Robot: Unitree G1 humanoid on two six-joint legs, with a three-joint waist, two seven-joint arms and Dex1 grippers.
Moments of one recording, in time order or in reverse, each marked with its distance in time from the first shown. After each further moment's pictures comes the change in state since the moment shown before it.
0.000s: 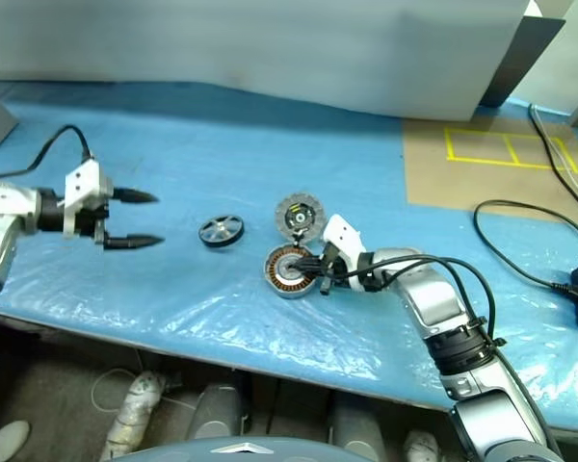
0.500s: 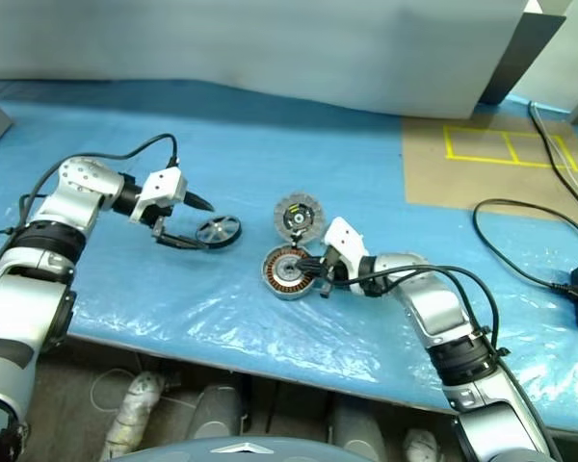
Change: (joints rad) left arm -0.319 -0.253 -0.185 0.482 0.244 -0.277 -0.157; right arm 0.069 -0.010 -0.044 -0.117 0.029 0.024 -0.045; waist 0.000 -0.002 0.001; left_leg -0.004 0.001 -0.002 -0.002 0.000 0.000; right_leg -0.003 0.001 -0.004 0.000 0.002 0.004
